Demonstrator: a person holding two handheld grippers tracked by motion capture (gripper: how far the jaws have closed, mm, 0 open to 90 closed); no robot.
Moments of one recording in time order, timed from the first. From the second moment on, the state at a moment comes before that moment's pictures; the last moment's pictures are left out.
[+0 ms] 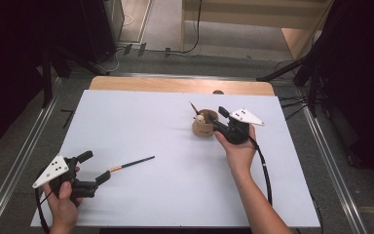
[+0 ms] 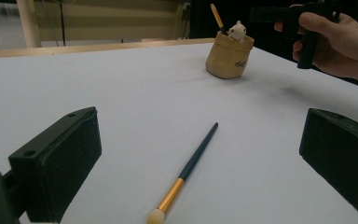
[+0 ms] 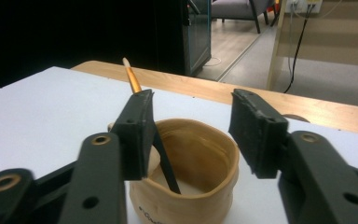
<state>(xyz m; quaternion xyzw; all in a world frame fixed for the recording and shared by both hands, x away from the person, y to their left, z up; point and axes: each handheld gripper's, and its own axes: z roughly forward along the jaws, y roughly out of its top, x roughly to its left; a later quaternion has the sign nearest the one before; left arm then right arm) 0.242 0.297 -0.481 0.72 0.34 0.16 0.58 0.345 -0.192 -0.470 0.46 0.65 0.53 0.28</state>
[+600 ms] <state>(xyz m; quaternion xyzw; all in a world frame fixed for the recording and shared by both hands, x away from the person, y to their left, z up) 0.242 0.296 -0.481 0.72 0.33 0.16 0.58 0.306 -0.224 -0.465 0.46 0.62 0.58 0.27</state>
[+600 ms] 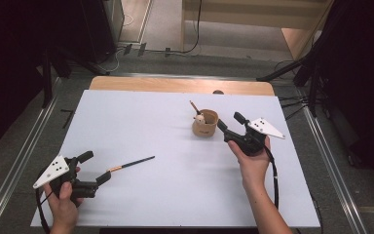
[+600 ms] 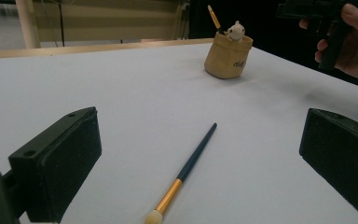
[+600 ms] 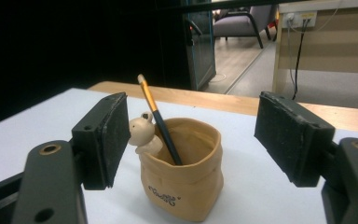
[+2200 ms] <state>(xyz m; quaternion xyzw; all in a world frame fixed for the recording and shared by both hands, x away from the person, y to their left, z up) 0.241 0.294 -0.478 0.73 0.33 0.17 0.58 0.213 -0.297 -0.502 0.47 0.65 0.52 0.30</state>
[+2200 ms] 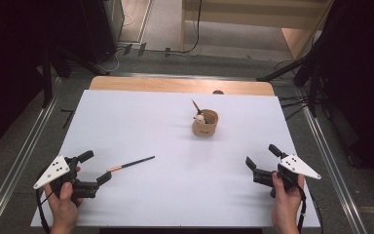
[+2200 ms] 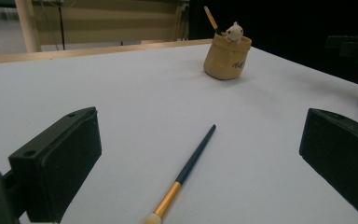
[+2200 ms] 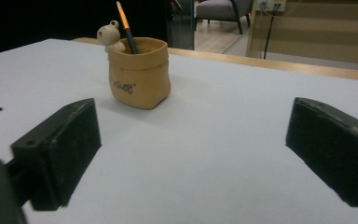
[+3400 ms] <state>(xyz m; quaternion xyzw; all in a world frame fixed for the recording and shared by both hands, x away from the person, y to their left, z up) 0.243 0.293 -0.478 0.73 0.33 0.17 0.58 0.183 -0.321 -0.497 0.49 0.63 0.52 0.31</state>
